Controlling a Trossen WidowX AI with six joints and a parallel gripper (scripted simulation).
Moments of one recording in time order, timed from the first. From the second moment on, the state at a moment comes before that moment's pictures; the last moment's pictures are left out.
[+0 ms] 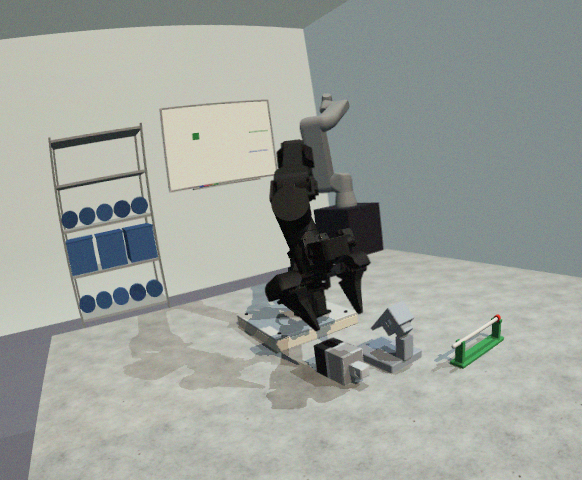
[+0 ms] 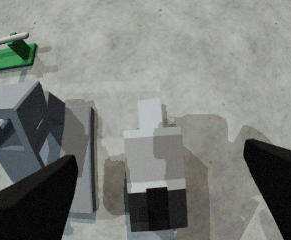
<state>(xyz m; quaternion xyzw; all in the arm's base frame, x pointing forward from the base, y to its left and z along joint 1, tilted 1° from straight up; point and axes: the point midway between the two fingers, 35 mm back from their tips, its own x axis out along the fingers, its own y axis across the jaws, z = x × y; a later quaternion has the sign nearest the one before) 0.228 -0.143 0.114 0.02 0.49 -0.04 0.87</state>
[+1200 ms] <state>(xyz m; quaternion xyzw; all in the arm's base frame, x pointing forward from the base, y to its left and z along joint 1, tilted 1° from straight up) 0.231 -0.143 0.040 0.02 0.49 -0.04 0.87</state>
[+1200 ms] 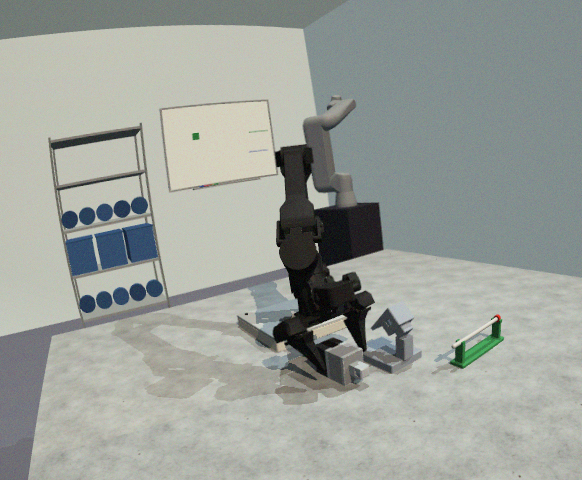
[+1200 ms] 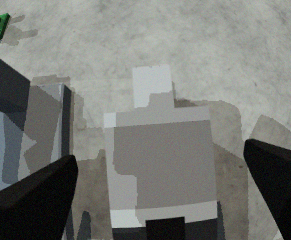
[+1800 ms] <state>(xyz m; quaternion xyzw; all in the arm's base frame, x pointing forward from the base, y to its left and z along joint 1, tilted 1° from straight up) 0.229 -0.140 0.018 0.02 0.49 -0.04 0.87</state>
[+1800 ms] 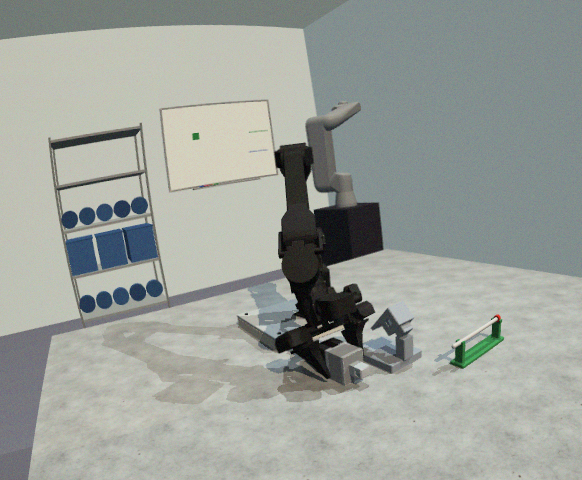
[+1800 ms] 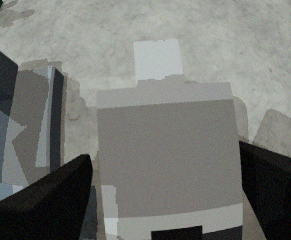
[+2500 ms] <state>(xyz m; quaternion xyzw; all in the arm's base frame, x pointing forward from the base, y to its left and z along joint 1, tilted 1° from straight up) 0.227 -0.140 0.026 0.03 0.50 -0.03 0.86</state>
